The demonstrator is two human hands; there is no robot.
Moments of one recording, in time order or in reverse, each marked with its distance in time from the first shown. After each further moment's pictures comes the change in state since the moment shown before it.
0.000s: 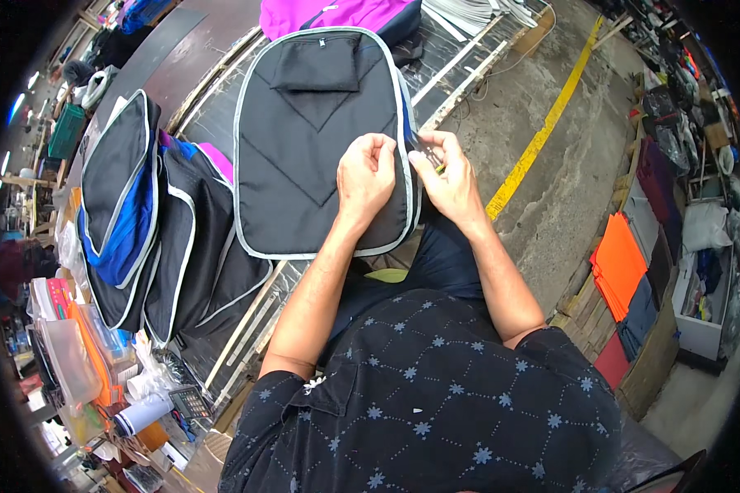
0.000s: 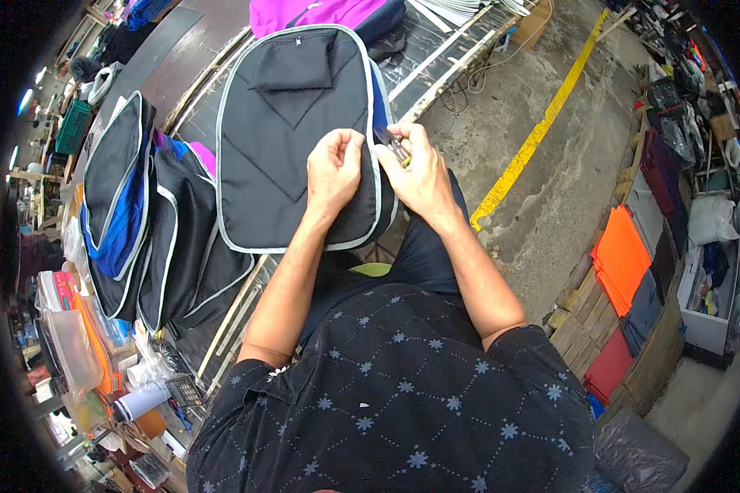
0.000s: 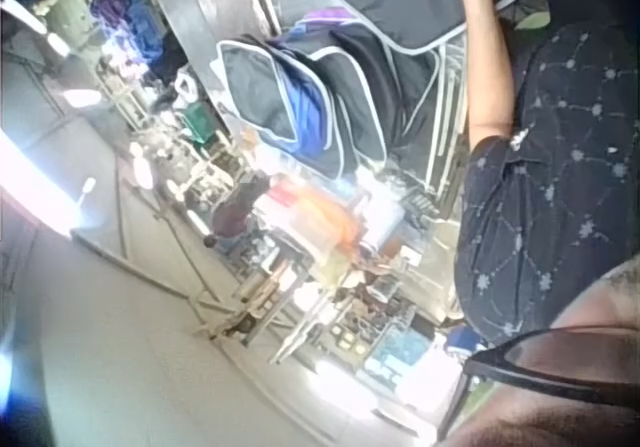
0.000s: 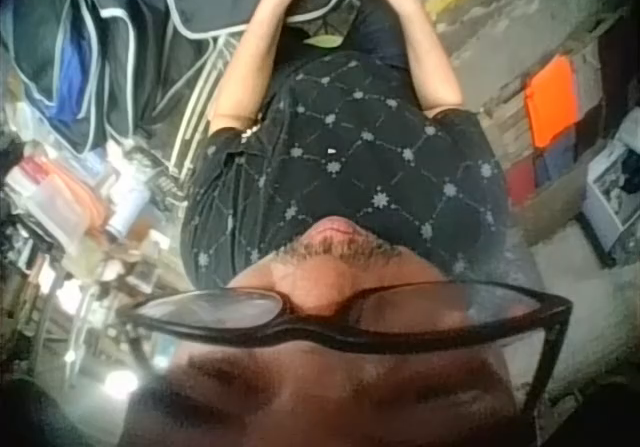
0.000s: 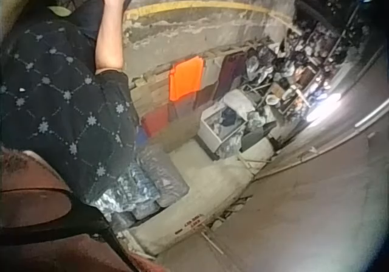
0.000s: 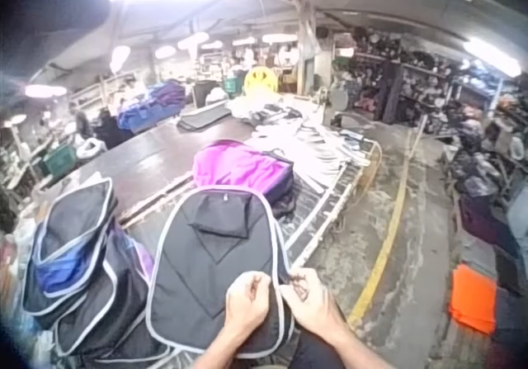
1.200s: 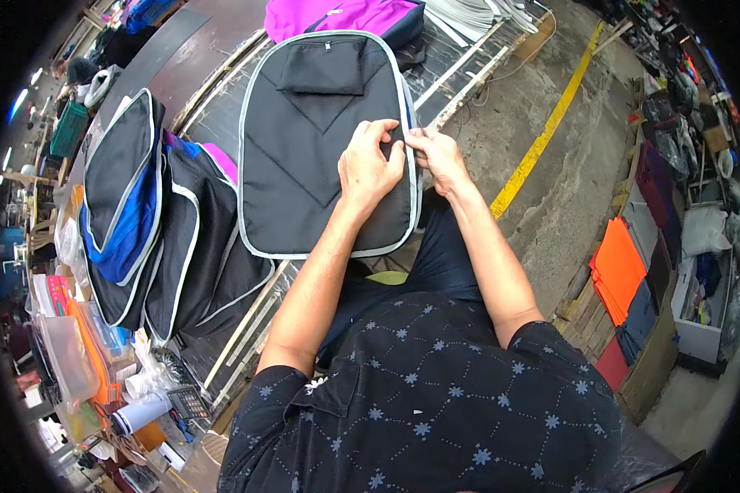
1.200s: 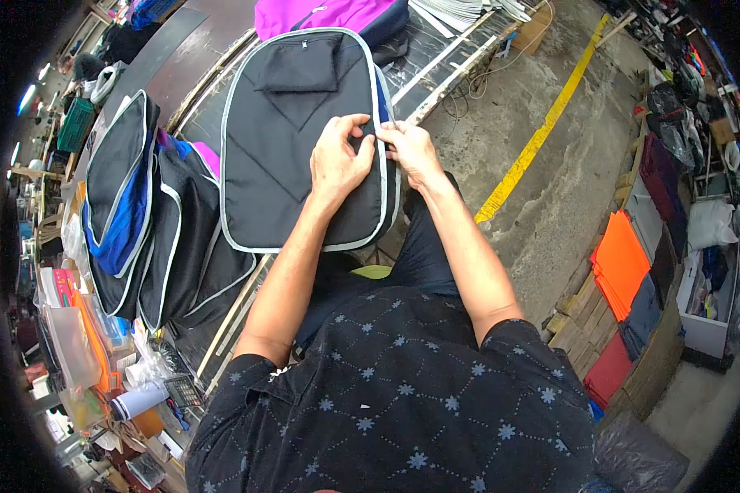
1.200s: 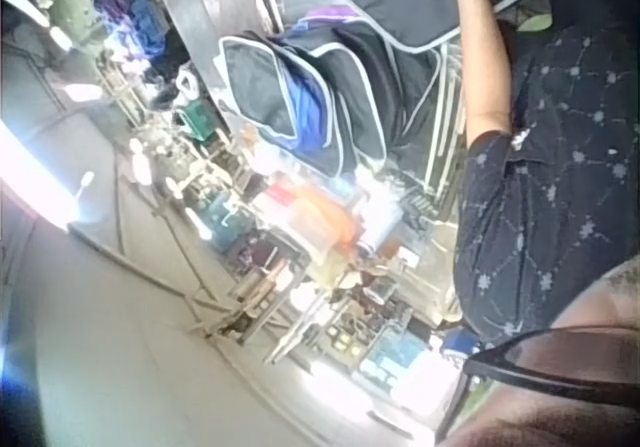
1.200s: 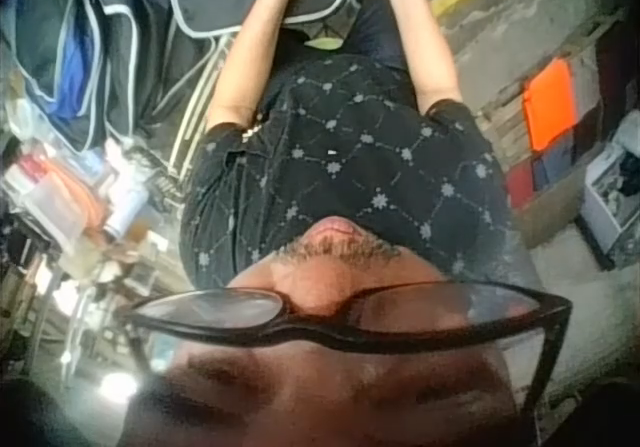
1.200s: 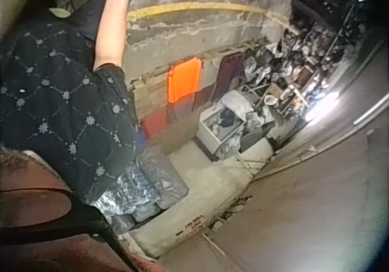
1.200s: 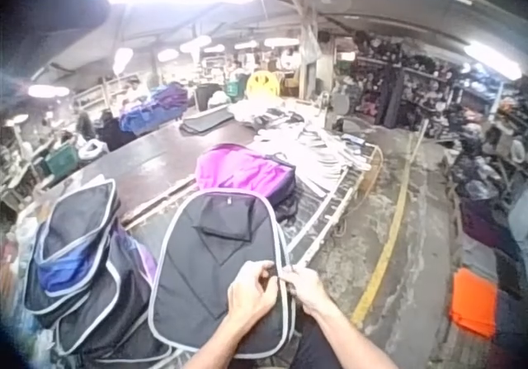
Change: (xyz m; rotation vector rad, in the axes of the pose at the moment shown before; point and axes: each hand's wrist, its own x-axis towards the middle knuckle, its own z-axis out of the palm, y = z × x) left_hand 0.023 0.000 0.002 0.186 -0.014 0.217; right_hand 0.056 0.055 0.018 0.607 -0.193 0.426
